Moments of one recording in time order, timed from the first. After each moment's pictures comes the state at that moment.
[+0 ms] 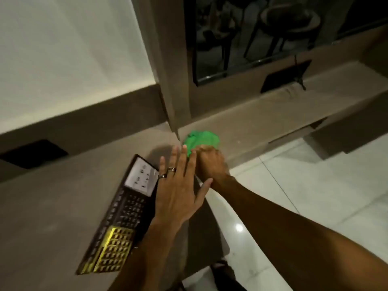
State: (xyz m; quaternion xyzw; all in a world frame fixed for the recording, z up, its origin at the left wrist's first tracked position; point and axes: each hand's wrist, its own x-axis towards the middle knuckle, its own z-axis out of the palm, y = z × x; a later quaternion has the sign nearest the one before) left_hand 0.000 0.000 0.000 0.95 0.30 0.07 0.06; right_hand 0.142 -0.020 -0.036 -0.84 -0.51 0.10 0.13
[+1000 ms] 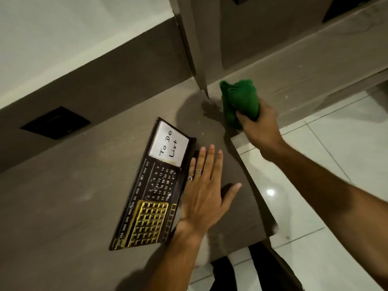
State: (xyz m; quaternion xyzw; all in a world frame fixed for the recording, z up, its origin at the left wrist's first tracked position) left_hand -0.062 -0.014 -0.082 0.95 0.29 -0.01 0.10; right_hand 0.147 -0.022 -0.069 -0.73 -0.20 0.30 0.58
